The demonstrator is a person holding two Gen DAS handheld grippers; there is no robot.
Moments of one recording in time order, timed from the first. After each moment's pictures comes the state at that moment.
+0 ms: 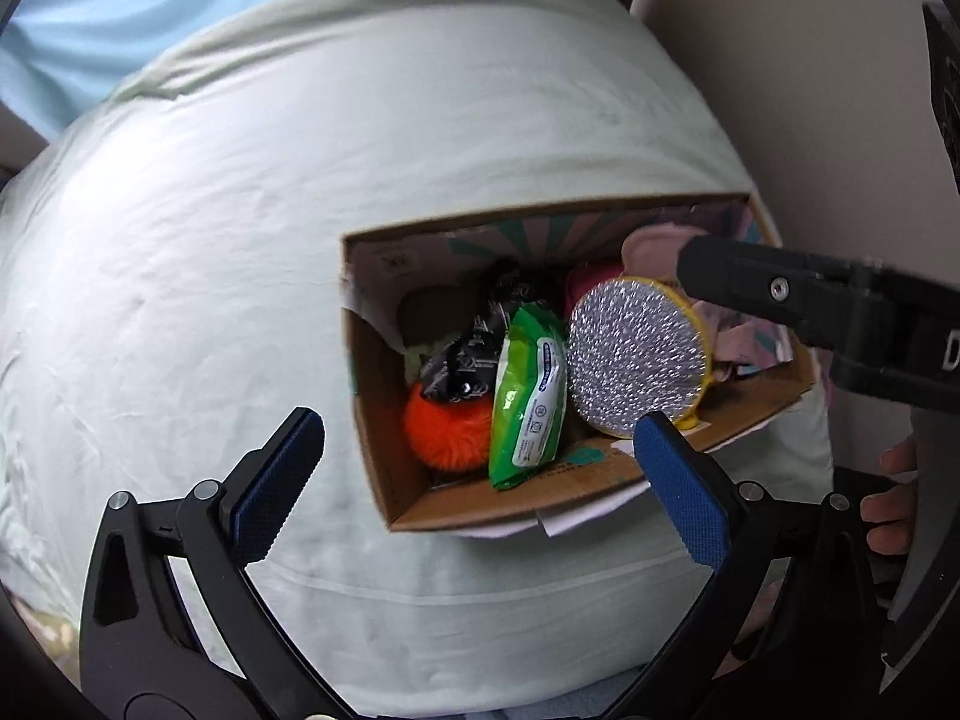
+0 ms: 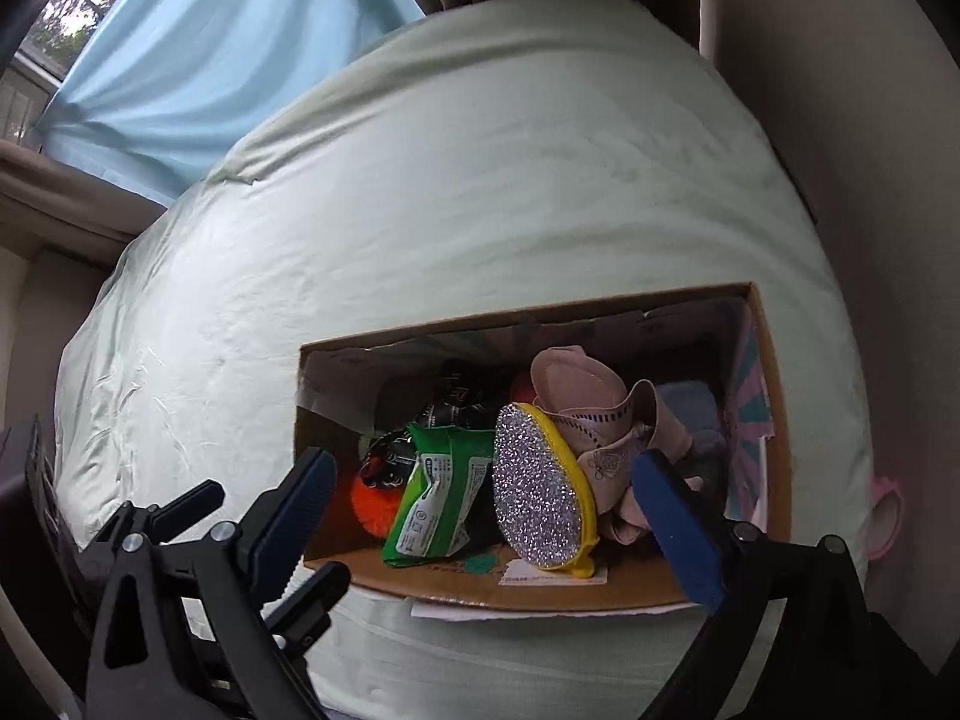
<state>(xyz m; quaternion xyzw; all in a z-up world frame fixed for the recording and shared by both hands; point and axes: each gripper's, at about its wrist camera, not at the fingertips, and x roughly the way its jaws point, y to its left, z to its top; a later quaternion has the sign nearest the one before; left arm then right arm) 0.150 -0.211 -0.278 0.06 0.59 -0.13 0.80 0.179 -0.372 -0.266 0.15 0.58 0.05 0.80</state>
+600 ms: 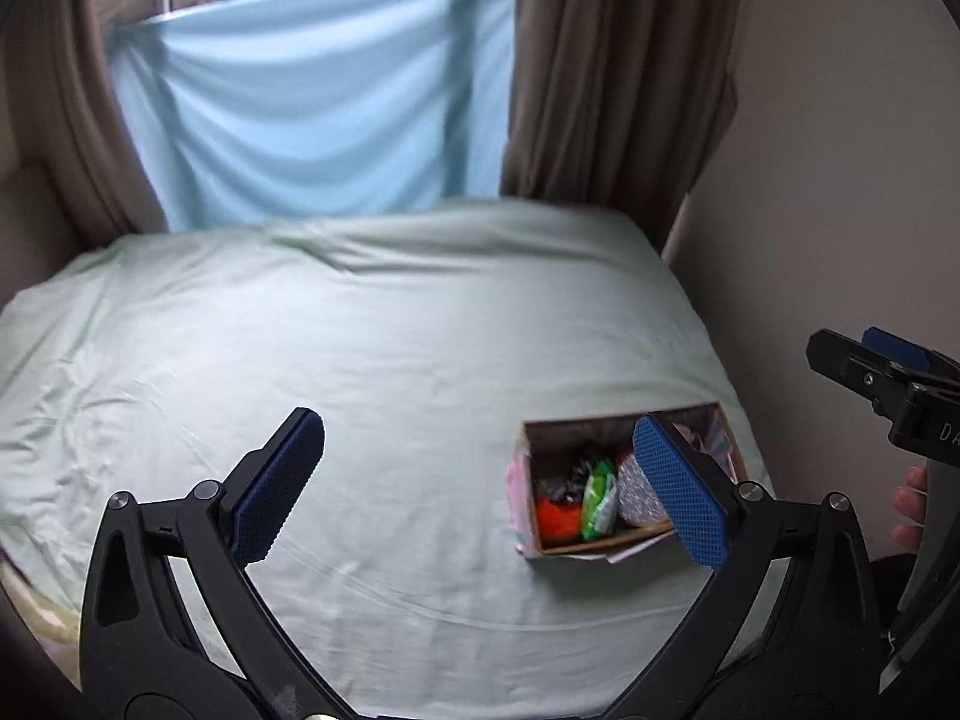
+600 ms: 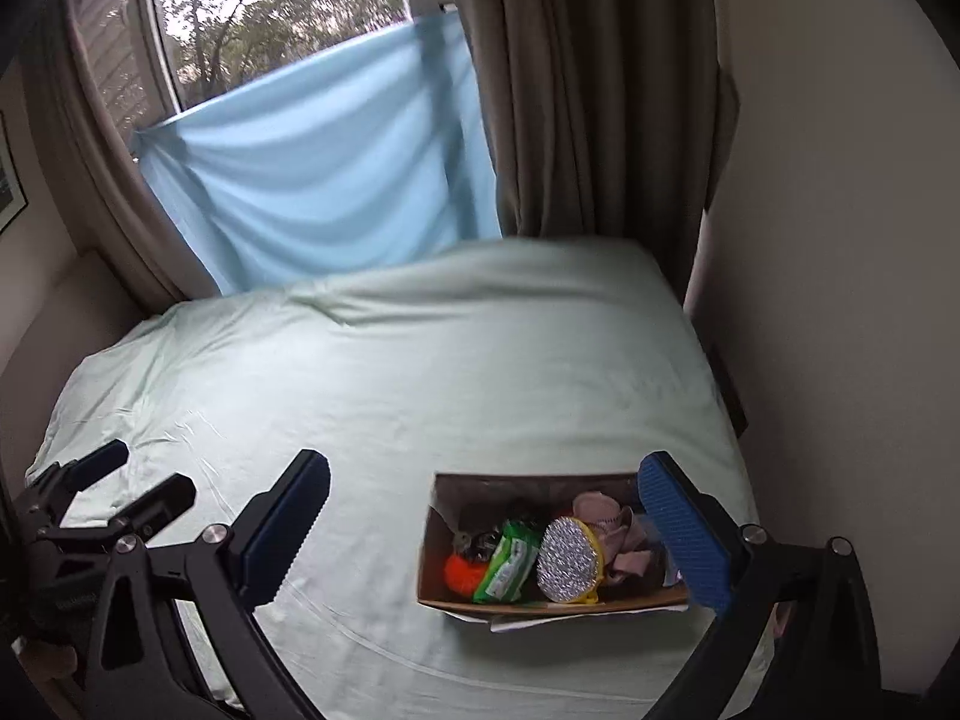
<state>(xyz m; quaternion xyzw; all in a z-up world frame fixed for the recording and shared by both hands) 0.069 -0.055 -0.049 0.00 0.38 -0.08 0.92 0.083 -0.278 -0.040 0.05 0.39 0.03 0.92</state>
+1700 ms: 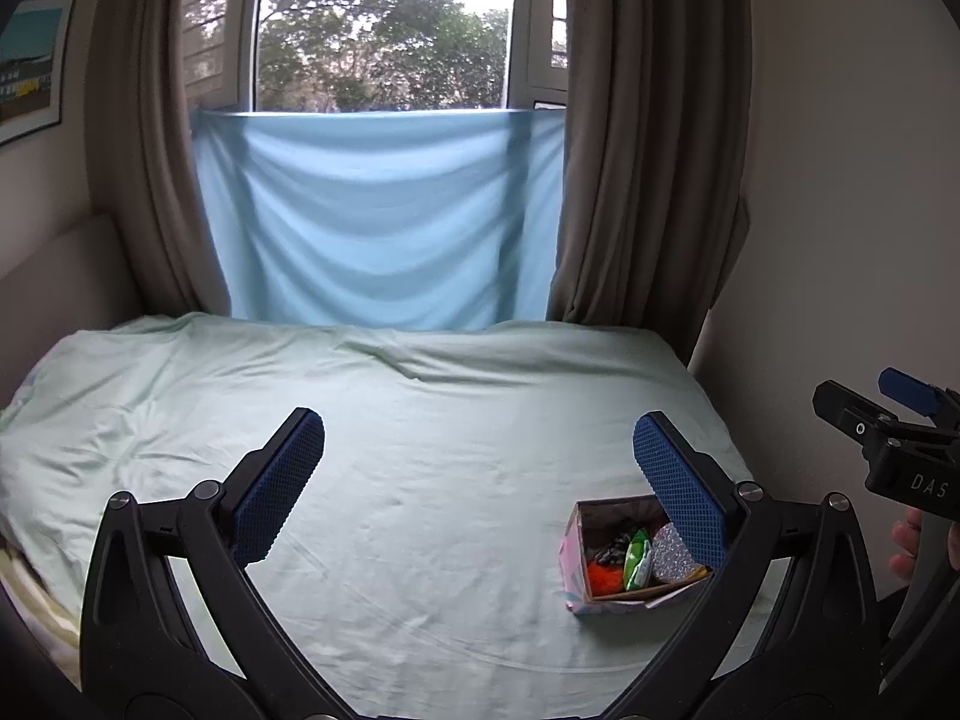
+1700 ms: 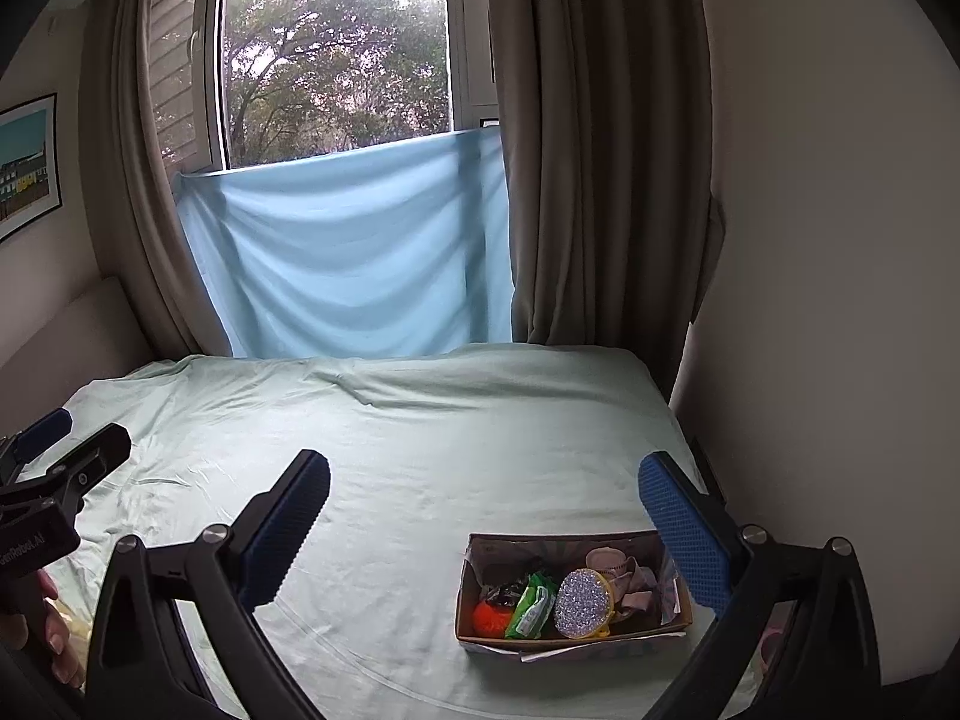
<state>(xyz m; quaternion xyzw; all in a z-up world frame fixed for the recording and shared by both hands) -0.024 0.024 0.026 -0.02 0.25 -0.04 0.97 0.004 -0.208 0.014 0.01 0.27 0.01 0.96</state>
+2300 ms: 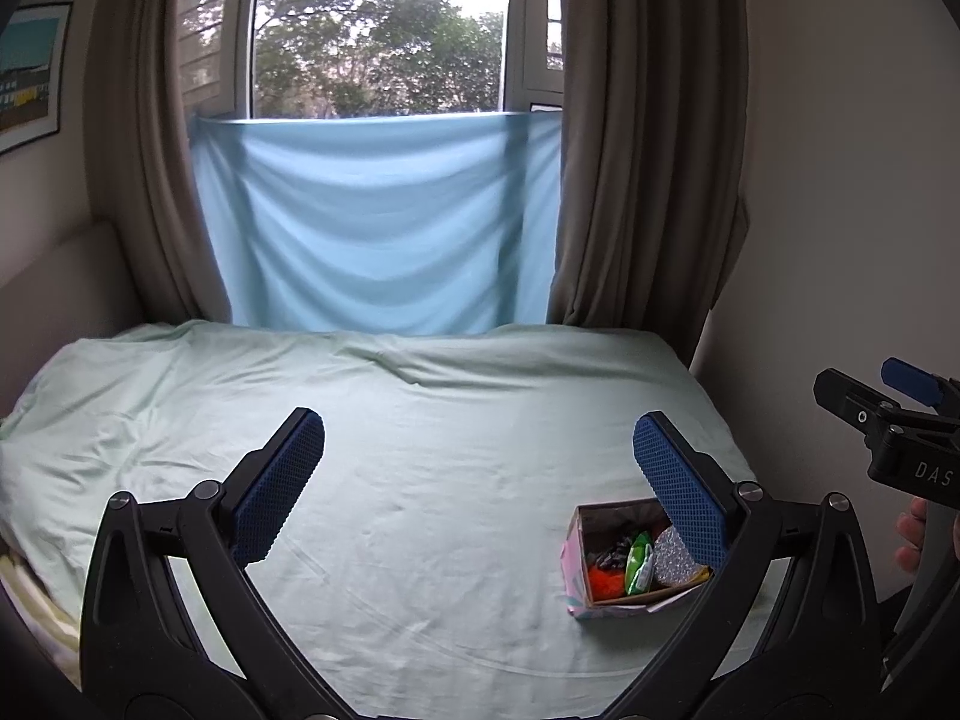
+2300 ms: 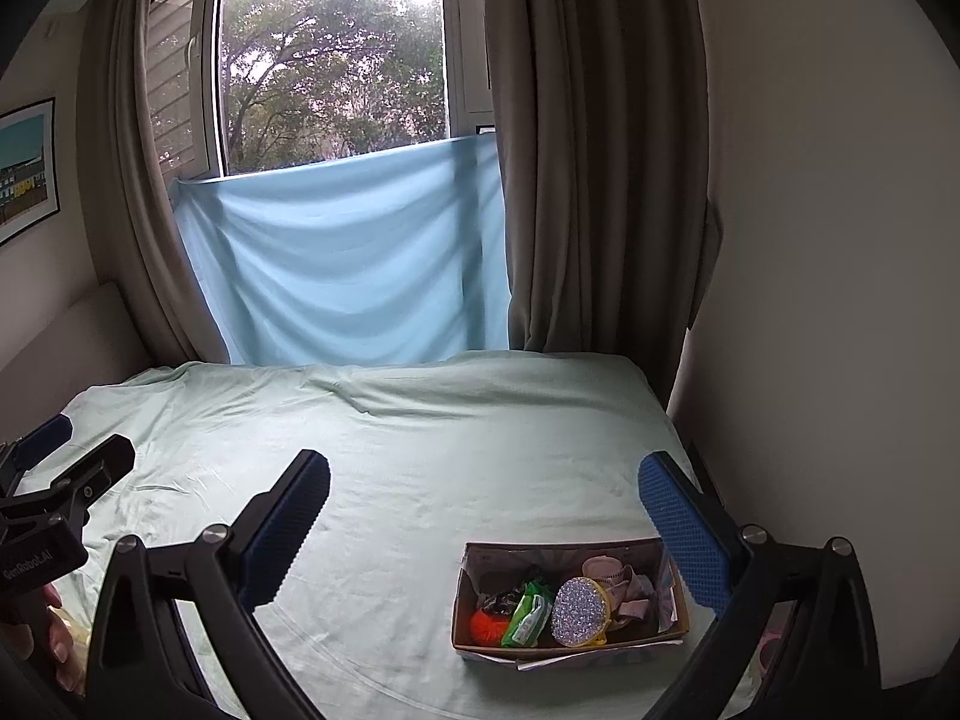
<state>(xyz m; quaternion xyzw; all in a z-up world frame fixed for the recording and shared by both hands) -0.019 0.013 0.026 -0.01 0.24 -0.03 0.97 0.007 -0.212 0.017 0.02 0.27 0.01 0.96</state>
